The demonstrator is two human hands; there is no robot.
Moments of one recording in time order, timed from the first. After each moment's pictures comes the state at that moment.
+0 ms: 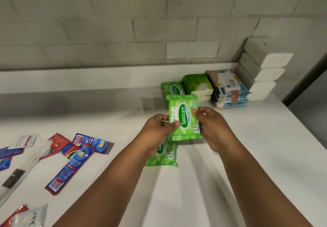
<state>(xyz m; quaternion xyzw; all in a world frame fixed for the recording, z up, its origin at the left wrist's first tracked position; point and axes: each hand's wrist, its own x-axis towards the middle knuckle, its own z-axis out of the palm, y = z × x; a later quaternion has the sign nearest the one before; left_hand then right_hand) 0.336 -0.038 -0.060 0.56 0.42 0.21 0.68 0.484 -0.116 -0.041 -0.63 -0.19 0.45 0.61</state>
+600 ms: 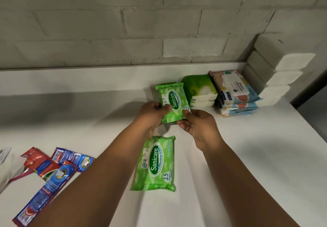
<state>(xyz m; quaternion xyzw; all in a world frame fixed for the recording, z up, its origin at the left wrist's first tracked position) 0.395 0.055 -0.084 0.52 0.46 0.25 0.68 0.502 -0.051 -0.076 -0.59 -0.14 0.45 0.65</state>
